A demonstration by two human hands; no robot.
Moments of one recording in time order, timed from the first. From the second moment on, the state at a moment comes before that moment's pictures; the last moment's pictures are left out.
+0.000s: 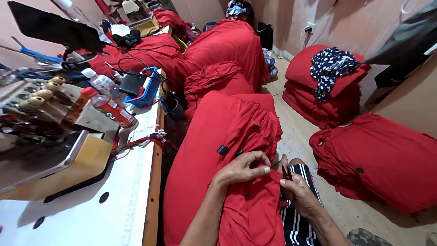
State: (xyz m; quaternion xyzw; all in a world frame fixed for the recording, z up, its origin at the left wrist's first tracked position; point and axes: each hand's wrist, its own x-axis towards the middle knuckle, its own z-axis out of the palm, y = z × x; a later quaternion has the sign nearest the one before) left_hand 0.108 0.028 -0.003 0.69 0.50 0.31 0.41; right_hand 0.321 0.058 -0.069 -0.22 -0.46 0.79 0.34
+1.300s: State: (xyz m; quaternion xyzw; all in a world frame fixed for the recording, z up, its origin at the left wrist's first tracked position) left_hand 0.113 0.026 -0.006 0.70 0.49 0.33 0.39; right_hand 0.319 0.058 -0.065 -0.24 -0.47 0.79 0.32
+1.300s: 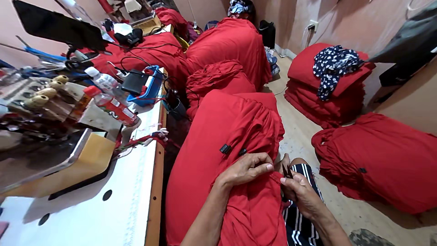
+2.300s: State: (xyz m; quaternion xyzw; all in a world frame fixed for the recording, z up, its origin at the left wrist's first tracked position) left_hand 0.115 0.027 0.000 0.66 0.57 0.27 0.40; right_hand 0.314 0.038 -0.032 -0.38 -0.82 0.29 0.31
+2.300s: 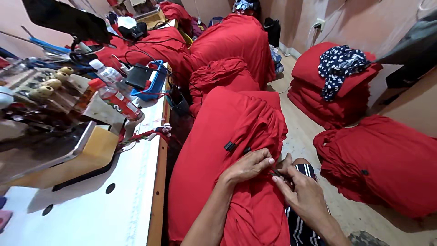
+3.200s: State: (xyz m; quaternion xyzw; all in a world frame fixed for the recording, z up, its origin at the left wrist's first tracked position) left_hand 0.116 0.027 0.000 0.68 0.57 0.26 0.38; right_hand 0.310 0.041 -0.040 -0.34 -0.85 0.21 0.35
